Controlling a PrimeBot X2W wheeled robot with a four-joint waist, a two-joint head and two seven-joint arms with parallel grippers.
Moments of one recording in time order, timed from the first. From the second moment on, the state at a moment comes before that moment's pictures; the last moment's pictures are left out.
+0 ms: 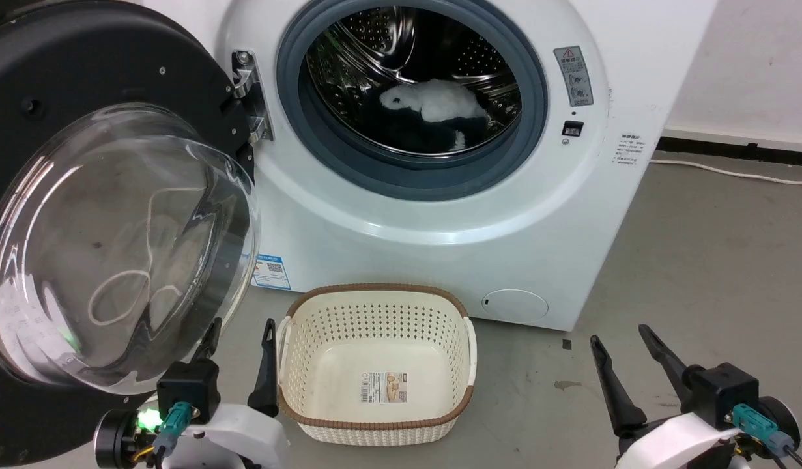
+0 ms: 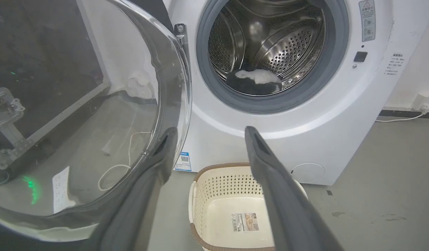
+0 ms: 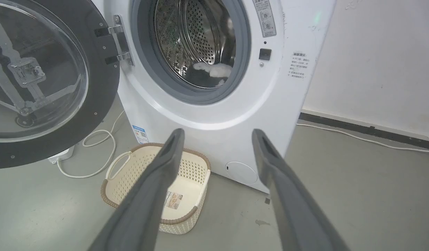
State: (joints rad) left arm -0.01 0.05 -0.02 0.02 -0.03 0.01 -0.03; right arm 0.02 -0.05 0.01 0.02 0.06 0.13 -0.03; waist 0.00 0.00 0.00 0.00
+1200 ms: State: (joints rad) left arm -0.08 0.05 0.19 -0.24 -0.22 0.02 -0.10; right arm 0.04 -0.05 0.02 0.09 0.20 0.13 -0.10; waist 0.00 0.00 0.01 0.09
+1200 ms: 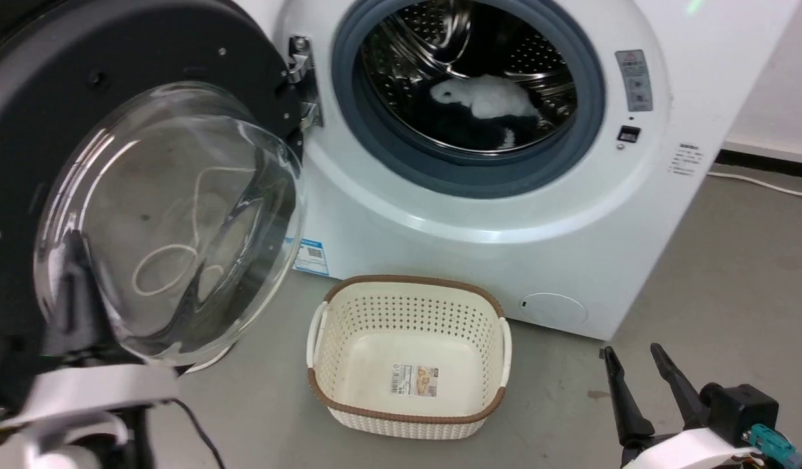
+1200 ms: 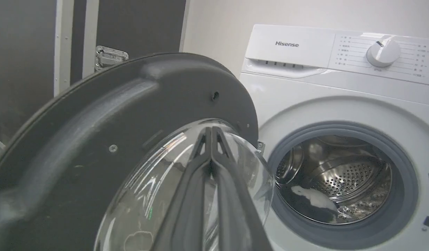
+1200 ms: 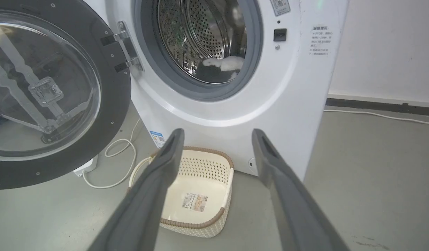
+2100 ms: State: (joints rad) left arm -0.28 0.27 0.63 0.22 -0.28 -0.05 -0.10; right arm 0.03 -0.05 -0.01 0.14 0.23 0.13 -0.16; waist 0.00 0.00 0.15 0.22
